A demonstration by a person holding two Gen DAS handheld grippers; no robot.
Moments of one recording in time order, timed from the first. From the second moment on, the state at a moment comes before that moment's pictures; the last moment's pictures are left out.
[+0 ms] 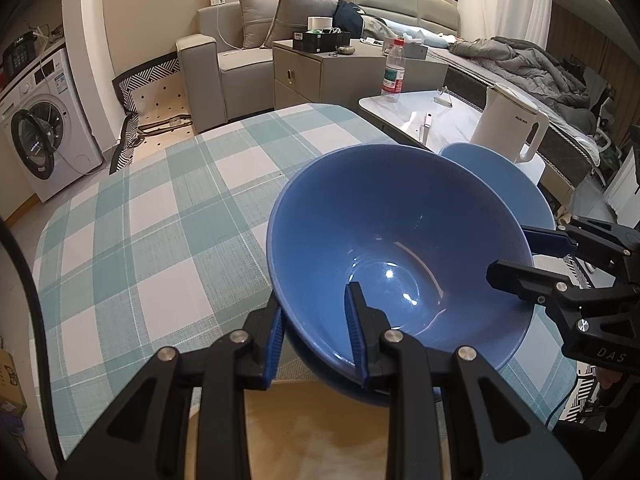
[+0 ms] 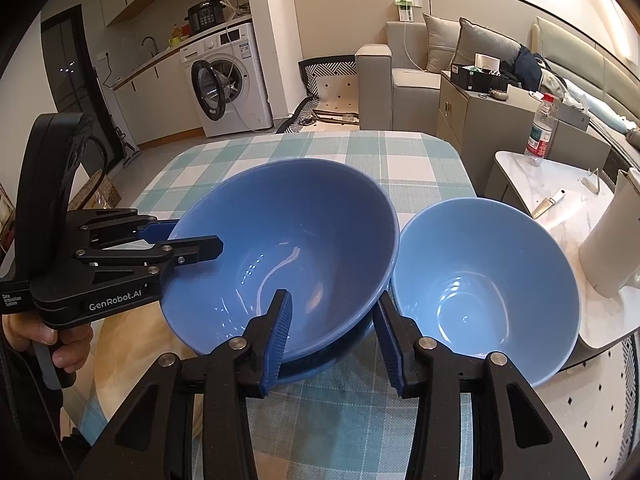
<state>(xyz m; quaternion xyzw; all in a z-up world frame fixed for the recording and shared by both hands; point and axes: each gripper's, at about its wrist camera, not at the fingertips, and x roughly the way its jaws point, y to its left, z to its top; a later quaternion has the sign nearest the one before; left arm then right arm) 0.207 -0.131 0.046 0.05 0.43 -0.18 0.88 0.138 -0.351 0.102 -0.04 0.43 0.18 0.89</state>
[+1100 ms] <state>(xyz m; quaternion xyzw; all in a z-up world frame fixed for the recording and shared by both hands) 0.203 -0.146 0.044 0.10 0.44 -0.18 0.88 0.135 -0.350 0.096 -0.04 0.44 0.18 0.88</state>
